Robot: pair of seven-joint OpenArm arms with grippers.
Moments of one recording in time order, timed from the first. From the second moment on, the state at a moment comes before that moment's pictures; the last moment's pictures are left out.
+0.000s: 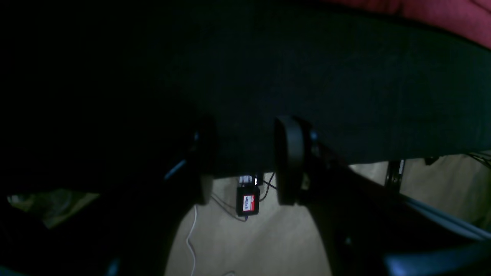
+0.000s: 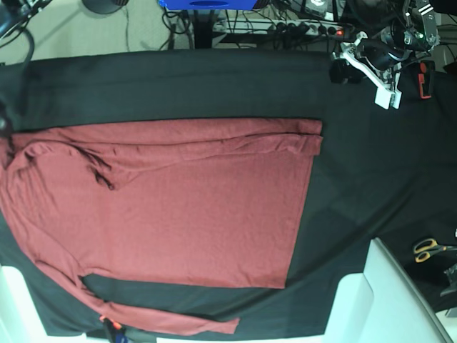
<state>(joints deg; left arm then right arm) 29.7 -12.0 -27.4 91.3 -34.5 -29.1 48.5 -2.4 13.2 58.8 71.1 33.6 36.0 -60.8</state>
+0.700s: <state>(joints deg) 29.9 -11.7 -27.7 90.8 -34.4 -29.1 48.5 7.4 22.5 57.1 47.0 33.0 28.5 -49.2</state>
